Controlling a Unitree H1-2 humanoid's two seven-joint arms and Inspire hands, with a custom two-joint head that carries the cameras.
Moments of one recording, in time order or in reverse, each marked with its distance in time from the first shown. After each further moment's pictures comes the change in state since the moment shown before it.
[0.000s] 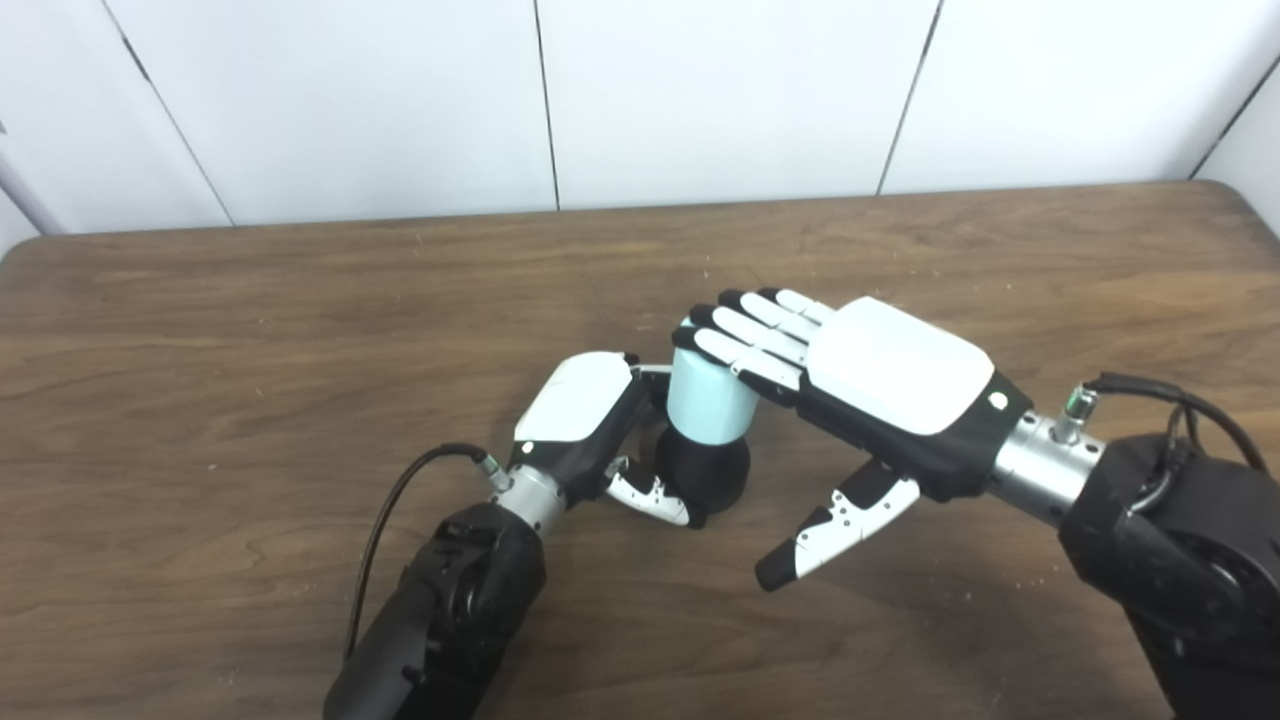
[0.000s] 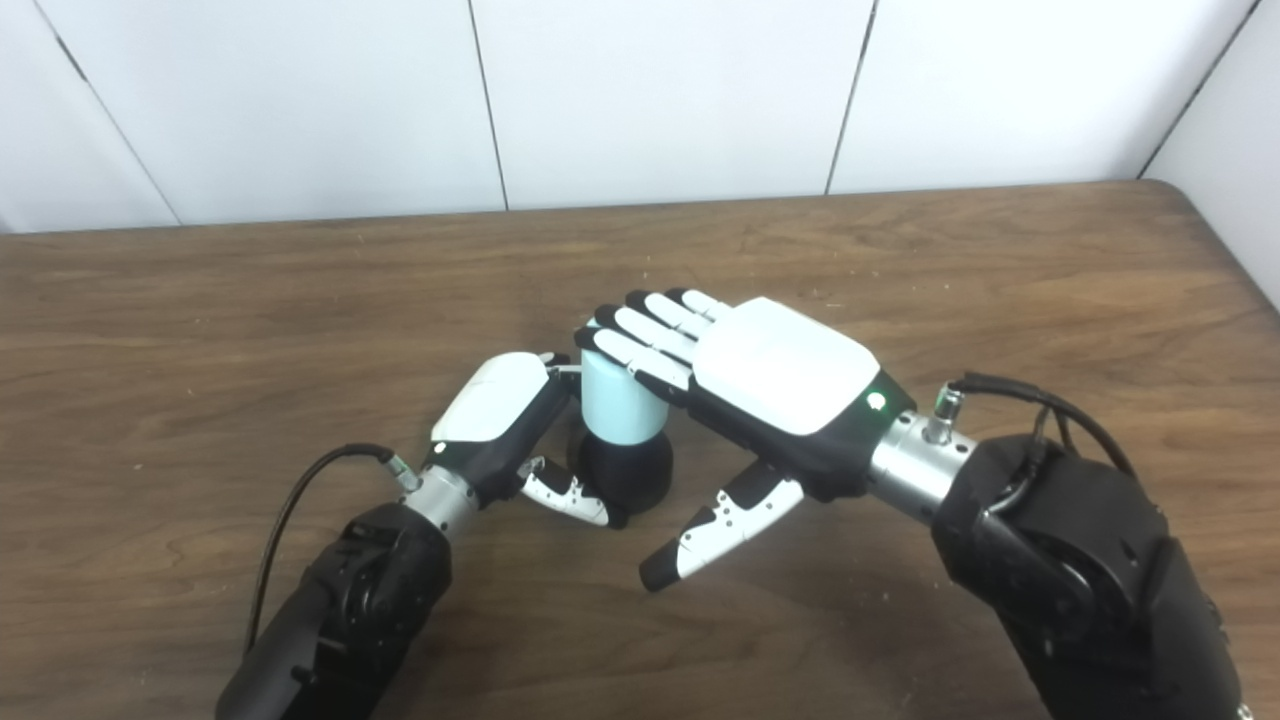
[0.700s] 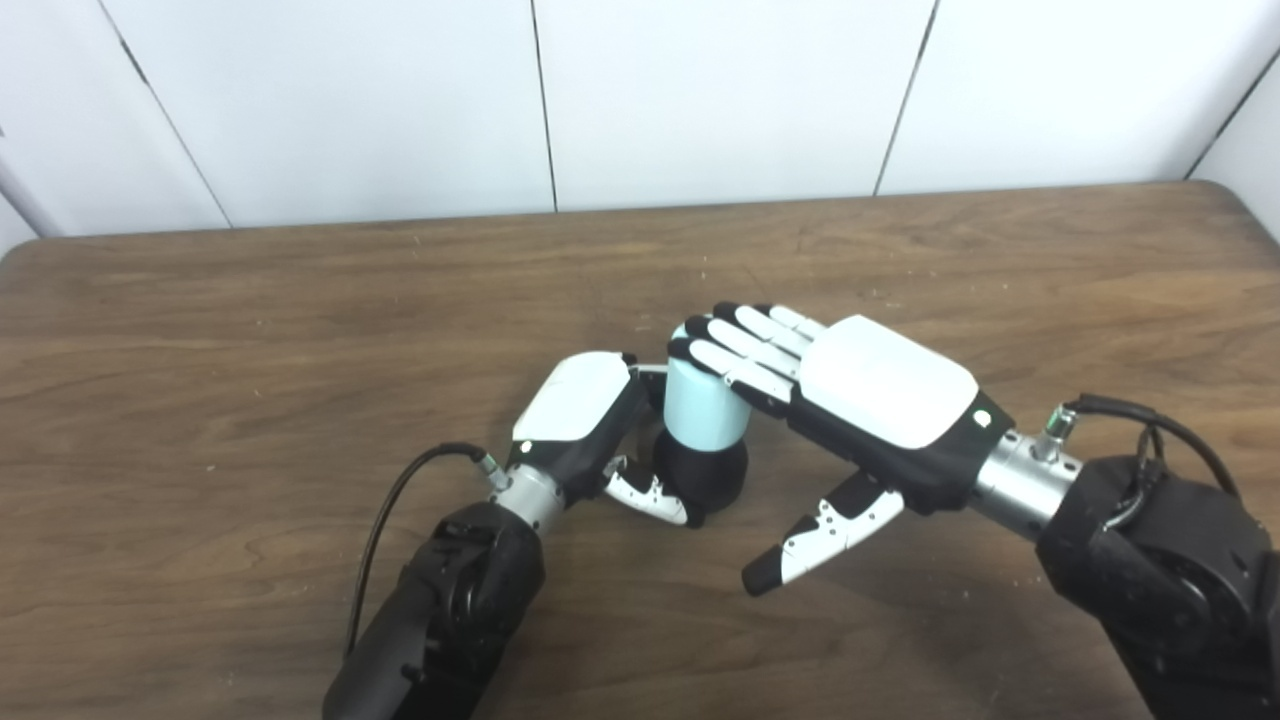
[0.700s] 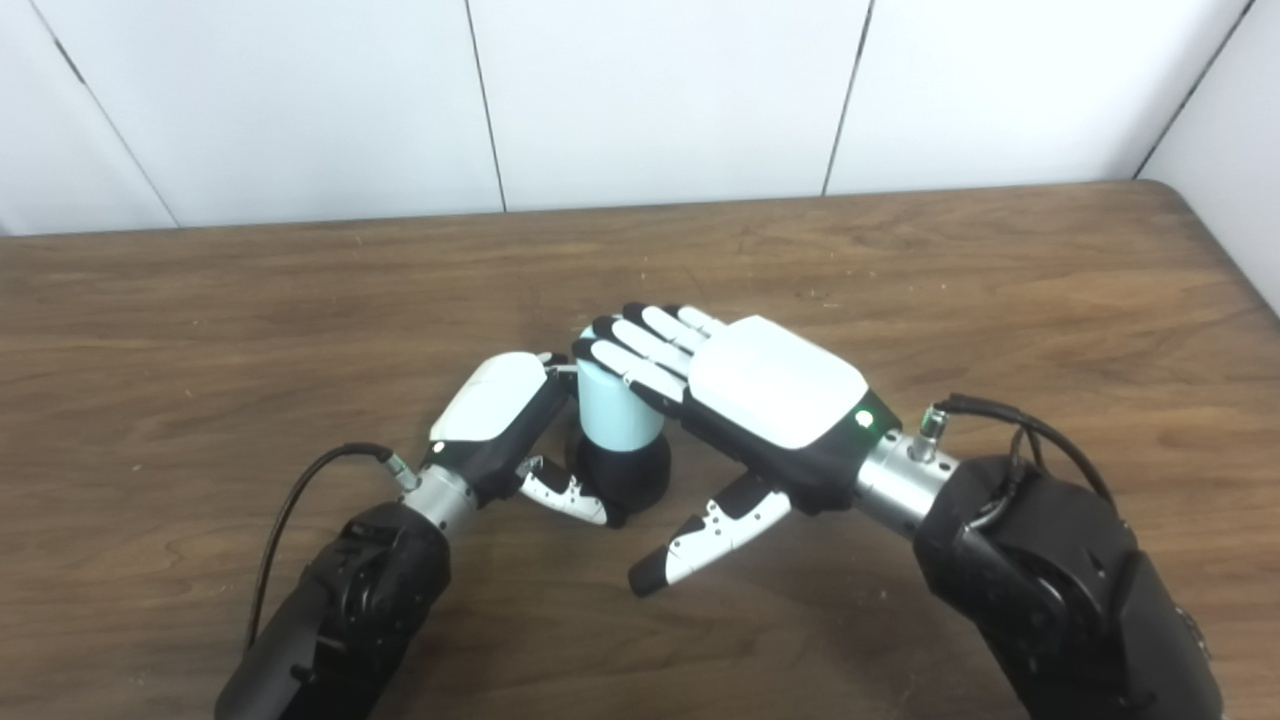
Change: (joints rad) left arm -0.001 0.001 0.001 0.001 0.000 0.004 -0.002; right arm 0.025 -0.001 0.065 0.048 -0.012 0.003 -0.089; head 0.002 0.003
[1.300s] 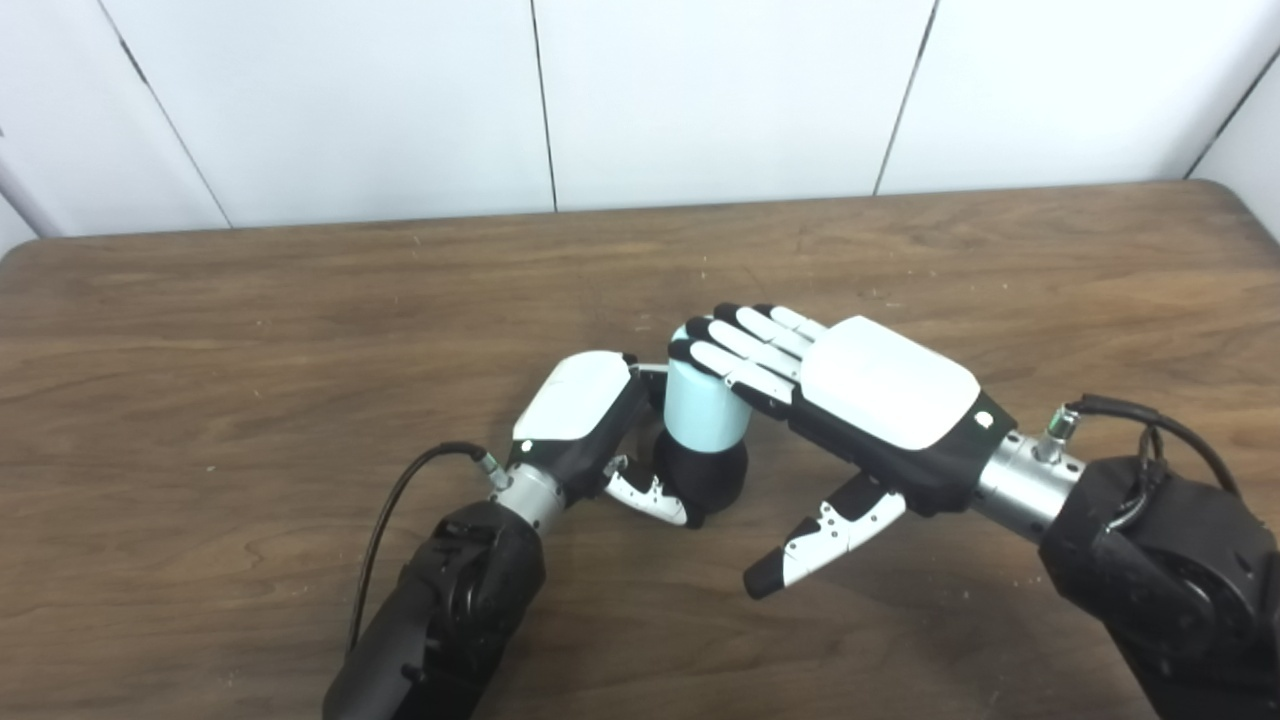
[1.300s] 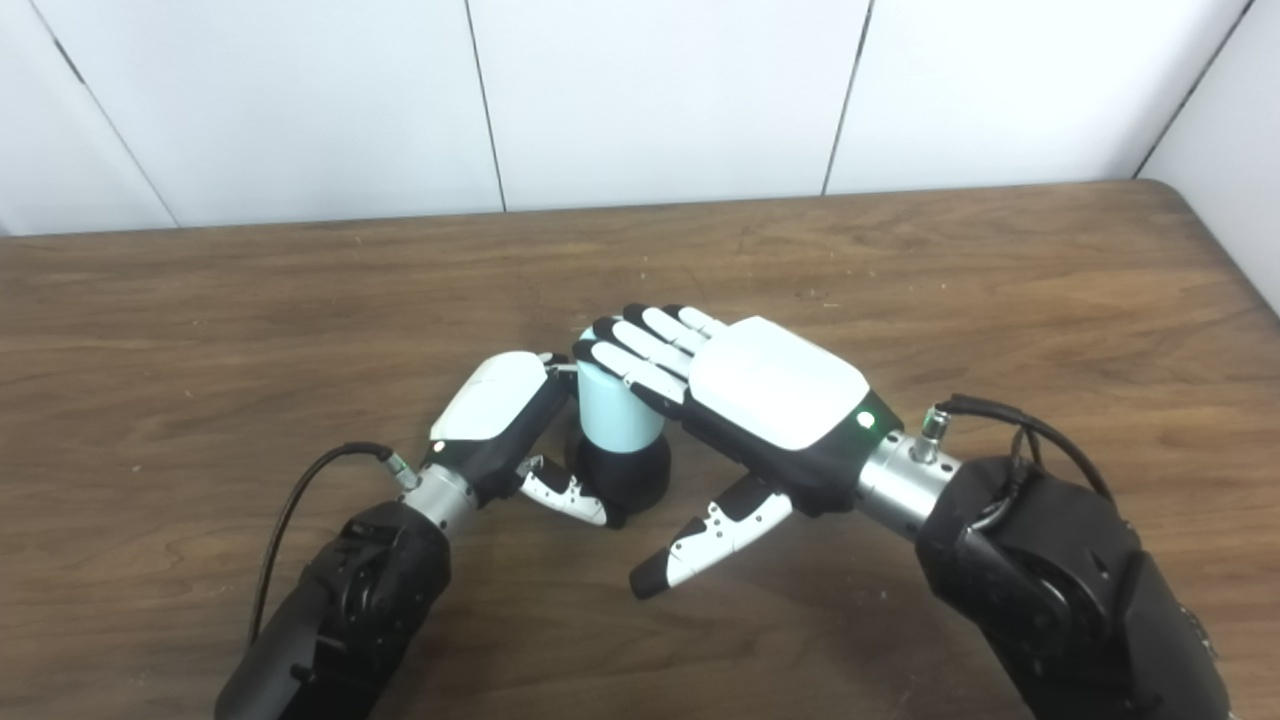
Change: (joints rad) left arm -0.001 0.000 0.000 -0.003 -0.004 0.004 -0.007; right arm -0.002 -0.018 0.008 -0.015 0.009 0.018 -0.003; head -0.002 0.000
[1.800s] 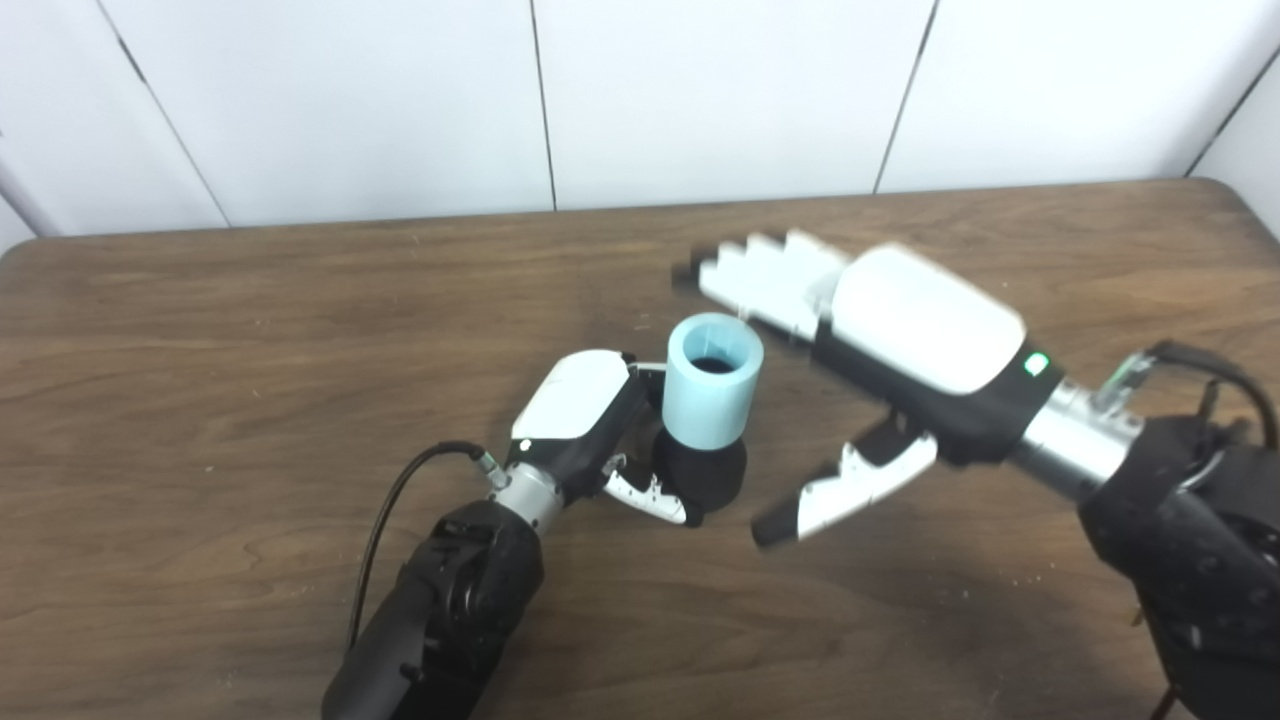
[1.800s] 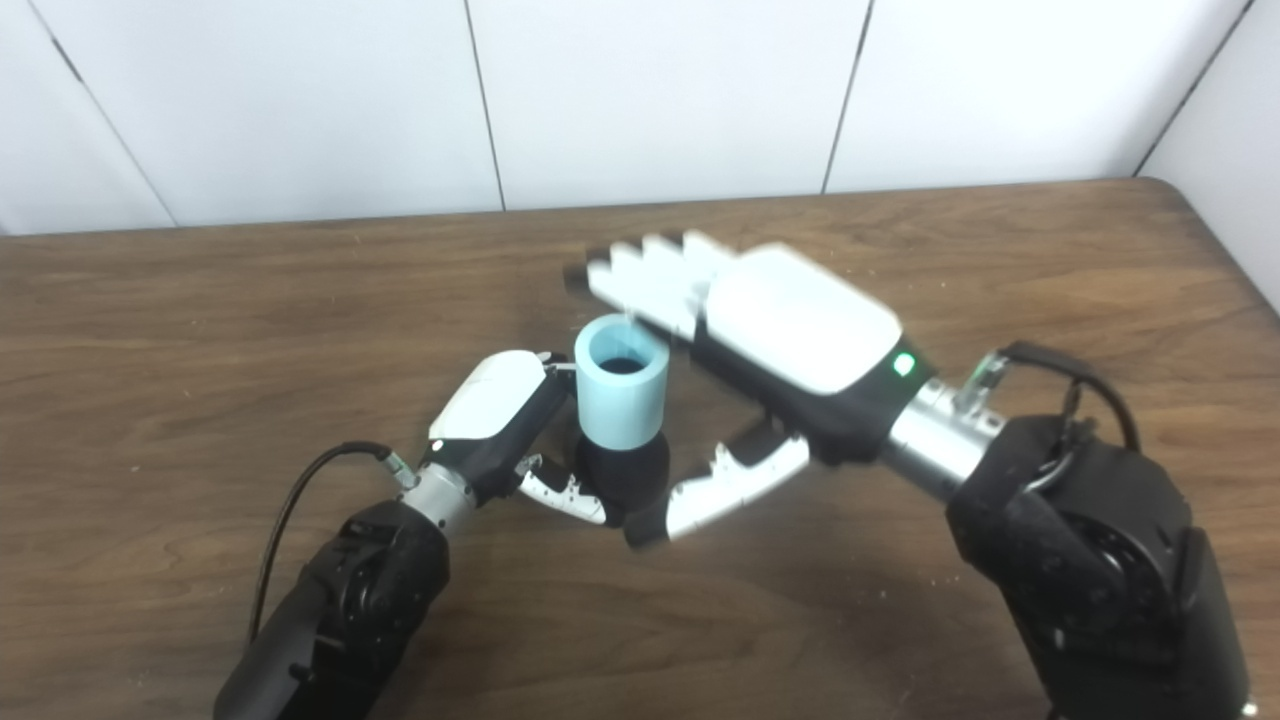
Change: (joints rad) left arm 0.000 0.001 0.000 0.000 -0.001 0.001 0.000; right arm -0.122 0.095 -0.160 -0.110 0.116 0.055 -0.060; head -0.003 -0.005
